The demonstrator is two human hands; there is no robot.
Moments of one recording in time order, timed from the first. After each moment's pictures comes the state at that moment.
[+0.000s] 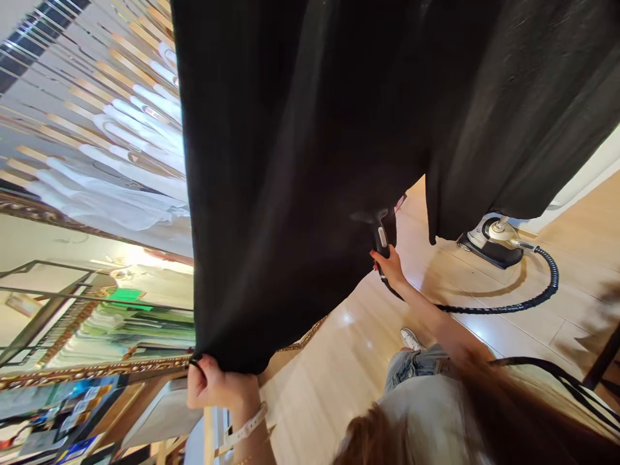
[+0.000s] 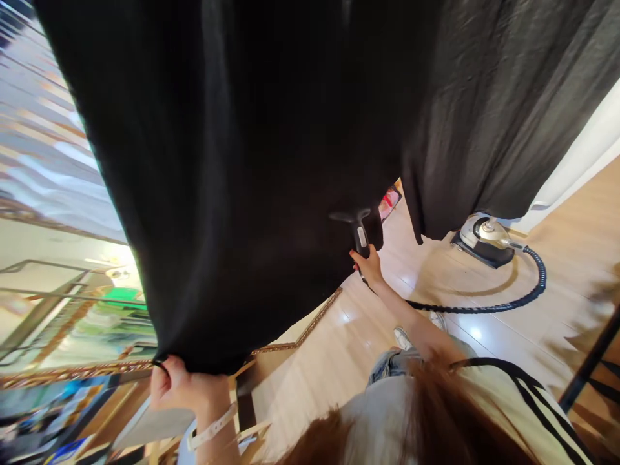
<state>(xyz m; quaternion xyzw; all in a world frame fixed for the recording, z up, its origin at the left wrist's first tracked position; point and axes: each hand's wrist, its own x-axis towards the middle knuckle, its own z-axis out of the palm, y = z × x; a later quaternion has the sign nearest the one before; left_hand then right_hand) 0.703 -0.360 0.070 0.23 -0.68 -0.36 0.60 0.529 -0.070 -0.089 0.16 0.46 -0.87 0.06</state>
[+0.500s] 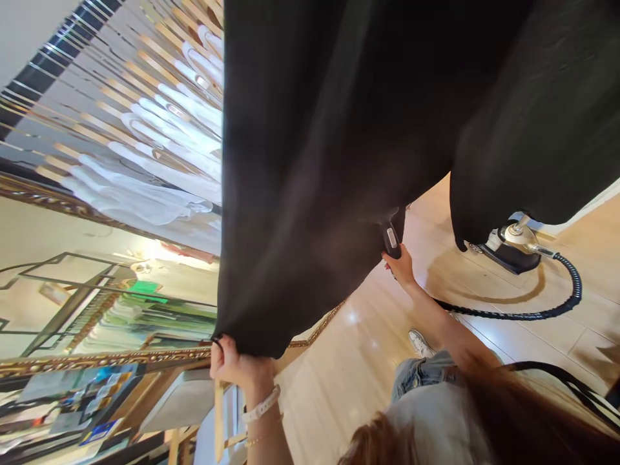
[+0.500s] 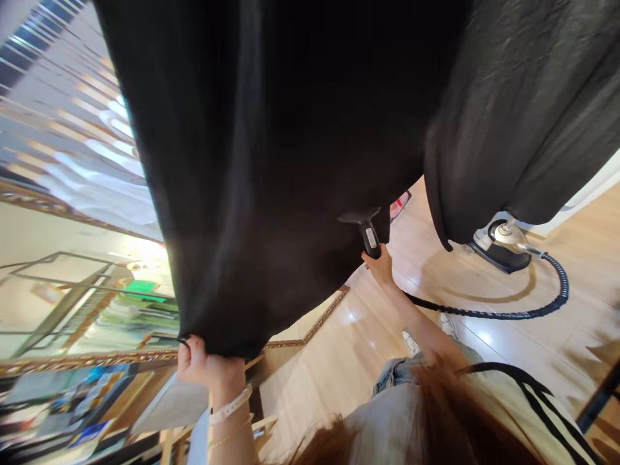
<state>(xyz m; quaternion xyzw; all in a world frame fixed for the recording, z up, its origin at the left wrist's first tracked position) 0.683 -0.371 0.071 0.24 -0.66 -0.44 0.57 0.527 -0.091 -0.108 0.18 0.53 -0.83 0.03</state>
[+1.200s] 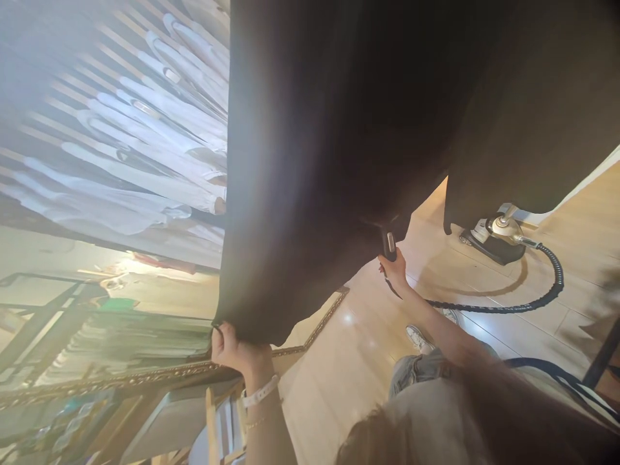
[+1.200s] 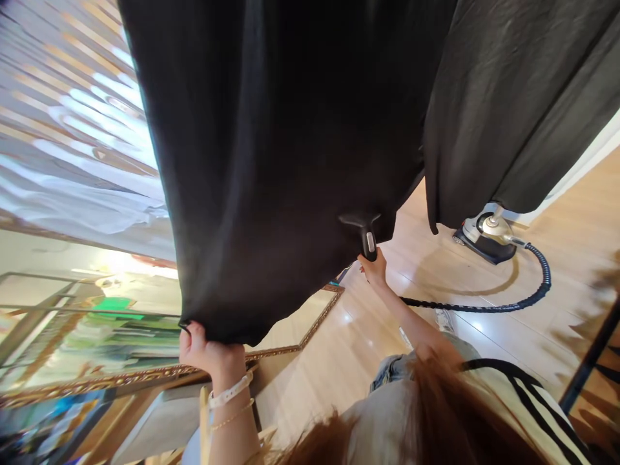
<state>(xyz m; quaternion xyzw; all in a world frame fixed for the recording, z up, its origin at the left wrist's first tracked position) 0.646 -0.380 0.065 0.20 -0.67 -0.51 0.51 0.542 -0.114 -0.134 0.25 0.52 -0.81 0.03</state>
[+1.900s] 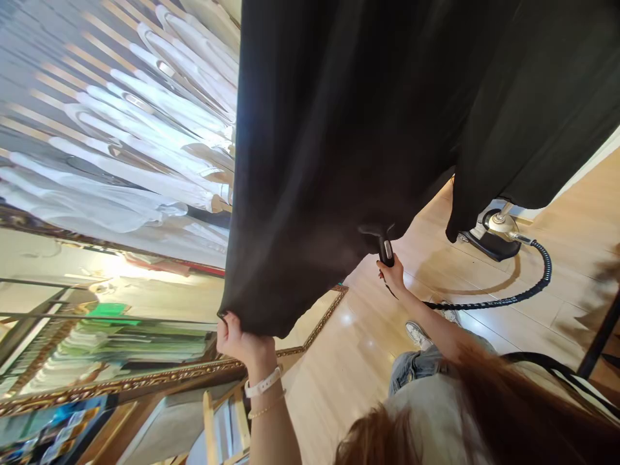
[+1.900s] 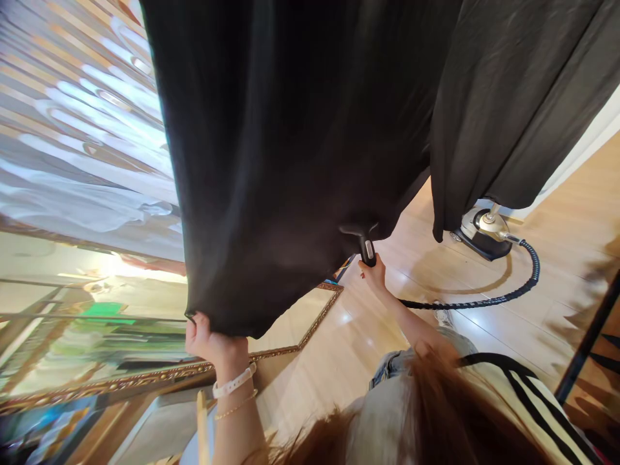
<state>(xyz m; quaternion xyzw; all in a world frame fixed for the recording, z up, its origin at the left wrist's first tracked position) 0.643 -0.383 0.059 0.20 -0.67 -0.53 0.48 0.569 -0.136 -0.172 0.25 0.53 -0.81 0.03</state>
